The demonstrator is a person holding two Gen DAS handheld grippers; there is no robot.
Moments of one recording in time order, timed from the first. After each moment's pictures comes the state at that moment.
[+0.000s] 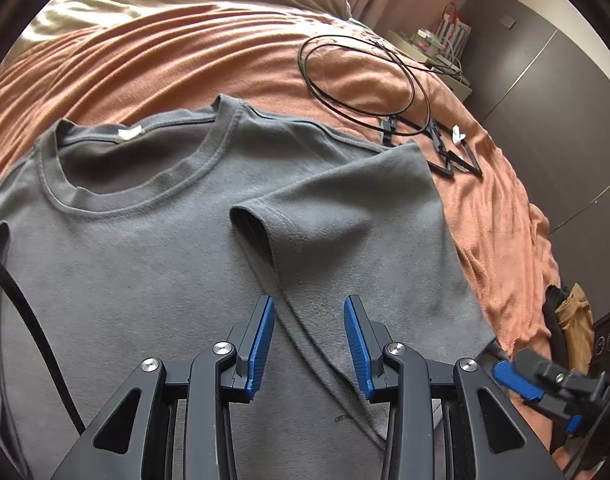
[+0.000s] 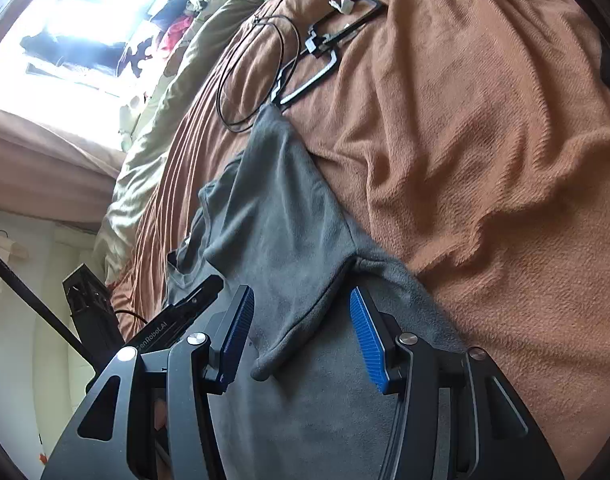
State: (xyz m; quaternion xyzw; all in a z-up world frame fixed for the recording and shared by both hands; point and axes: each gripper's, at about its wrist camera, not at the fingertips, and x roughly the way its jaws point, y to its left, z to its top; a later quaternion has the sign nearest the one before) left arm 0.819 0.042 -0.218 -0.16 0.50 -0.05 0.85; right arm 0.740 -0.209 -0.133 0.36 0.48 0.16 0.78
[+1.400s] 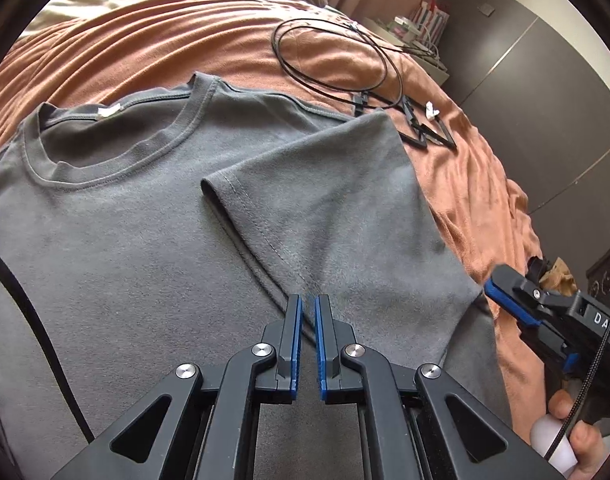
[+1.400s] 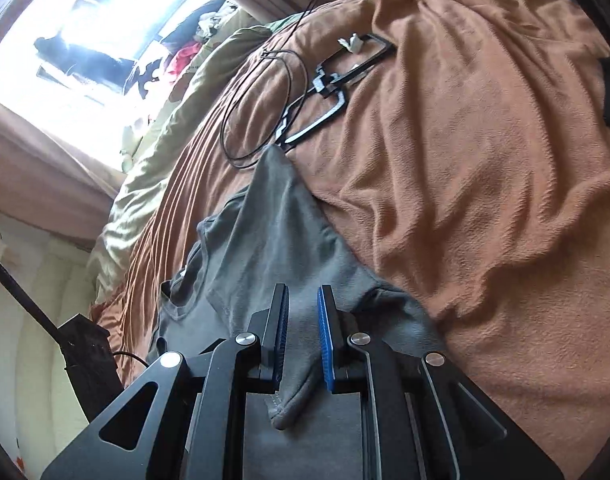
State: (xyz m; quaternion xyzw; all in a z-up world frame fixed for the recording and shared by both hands) left arm 0.801 0.034 -0.224 -0.16 0.51 -0.10 0.84; right arm 0.745 -0.175 -0.116 0.34 0.40 0.15 0.84
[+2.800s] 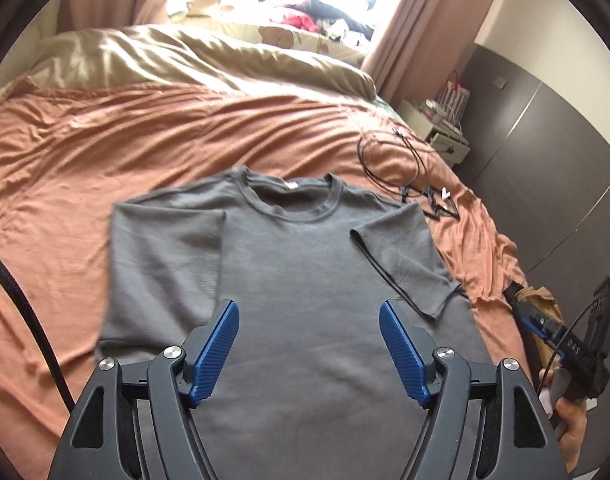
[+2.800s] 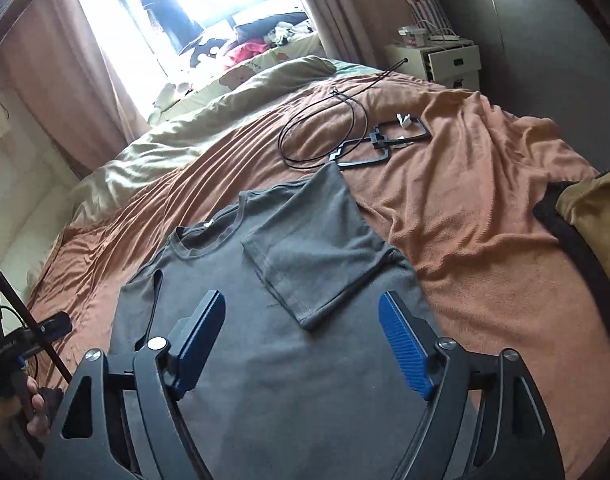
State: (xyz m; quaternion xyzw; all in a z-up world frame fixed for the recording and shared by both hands) left arm 0.603 0.178 -0.075 -0.17 0.41 0.00 0.90; right arm 0.589 -0.138 -0.039 0.16 0.34 0.14 0.92
